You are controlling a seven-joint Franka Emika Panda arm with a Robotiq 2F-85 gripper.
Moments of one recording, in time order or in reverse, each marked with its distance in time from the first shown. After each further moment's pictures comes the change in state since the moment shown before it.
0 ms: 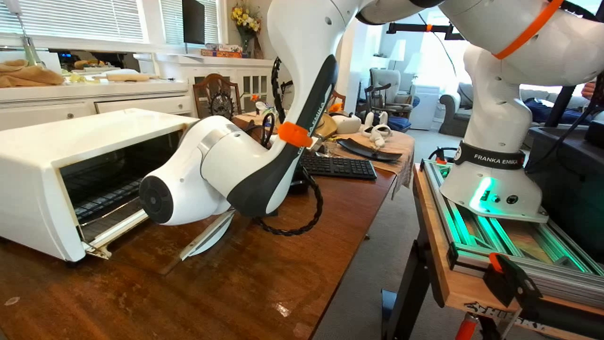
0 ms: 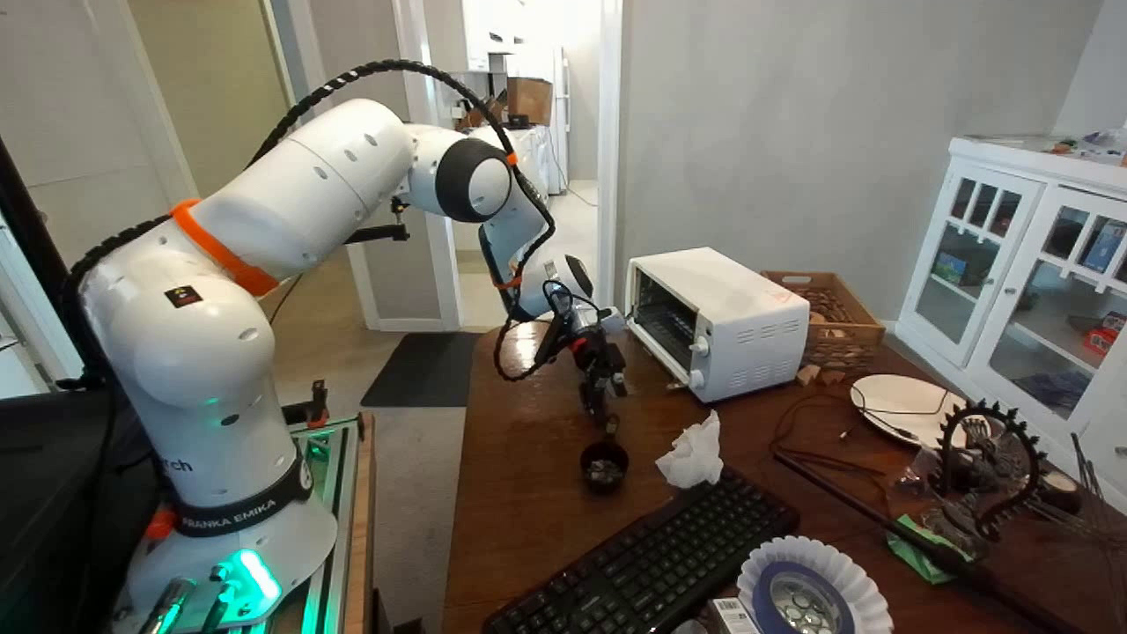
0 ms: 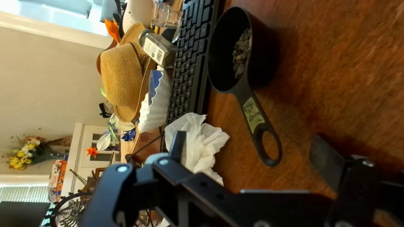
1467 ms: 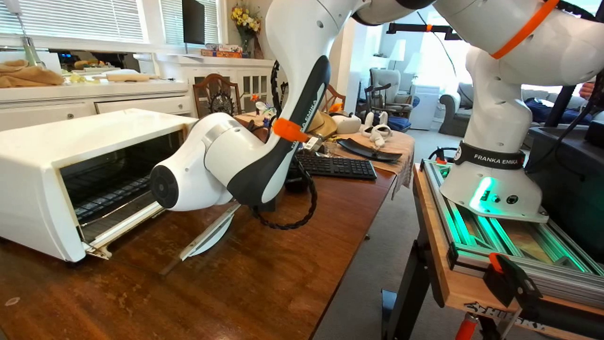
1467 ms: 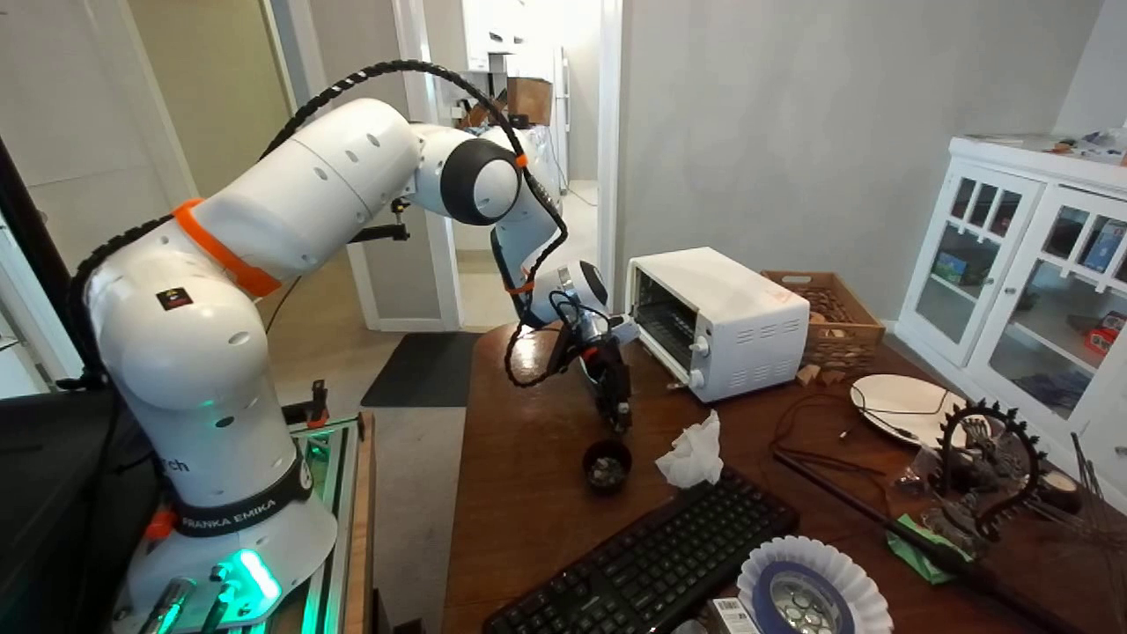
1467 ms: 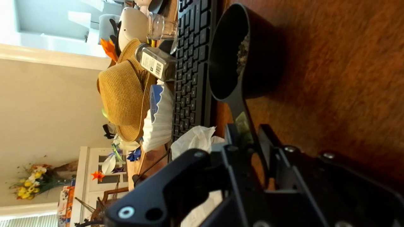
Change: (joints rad) arm -0.060 -0.003 -0.005 -0.015 0.000 0.018 0.079
